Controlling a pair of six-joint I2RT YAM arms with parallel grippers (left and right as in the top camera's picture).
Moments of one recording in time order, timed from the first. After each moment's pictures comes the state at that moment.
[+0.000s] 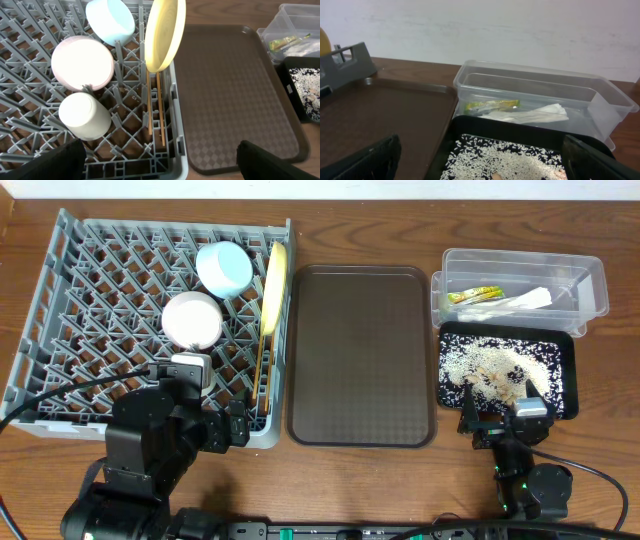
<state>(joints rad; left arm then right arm) -0.22 0.65 0.97 -0.98 0.04 -0.14 0.02 0.01 0.01 -0.07 -0.05 -0.04</state>
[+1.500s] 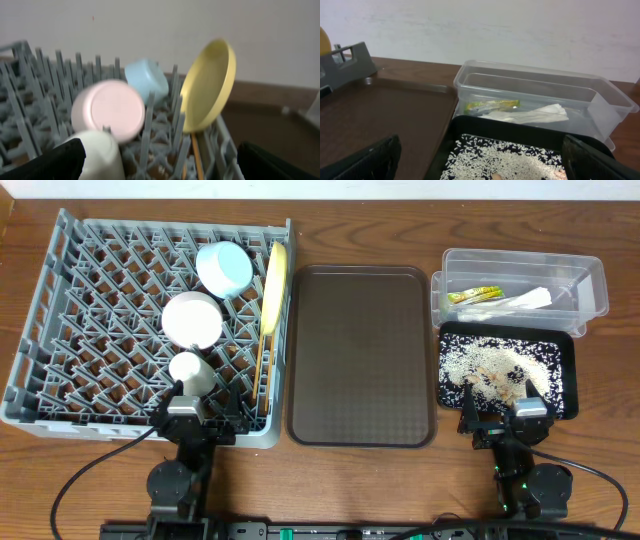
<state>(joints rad) -0.06 0.01 0.01 -0.06 0.01 -0.14 0.02 0.01 0.01 -0.07 -0.06 -0.04</state>
